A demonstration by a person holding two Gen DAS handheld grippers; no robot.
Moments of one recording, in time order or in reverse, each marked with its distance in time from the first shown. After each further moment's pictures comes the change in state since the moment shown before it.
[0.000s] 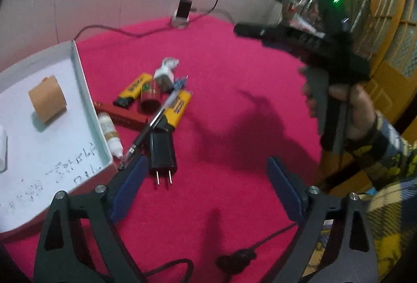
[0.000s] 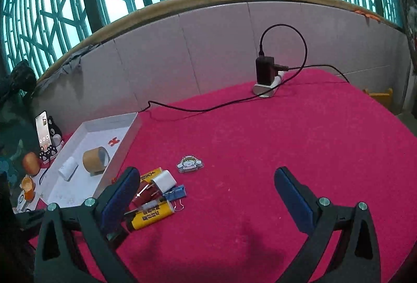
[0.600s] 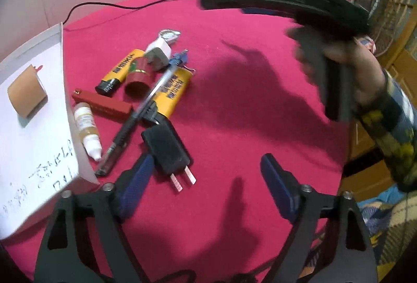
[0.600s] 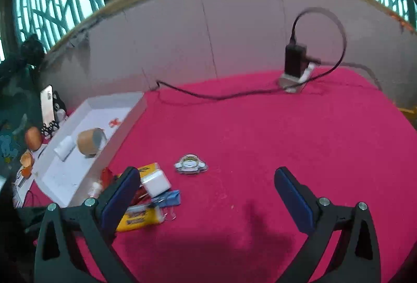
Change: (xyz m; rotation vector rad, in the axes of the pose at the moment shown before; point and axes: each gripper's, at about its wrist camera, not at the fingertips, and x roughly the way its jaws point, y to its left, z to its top) left arm 0.040 -0.019 0.007 -0.005 0.140 0.089; right arm 0.079 -0.012 0.020 -0.105 0.166 0.103
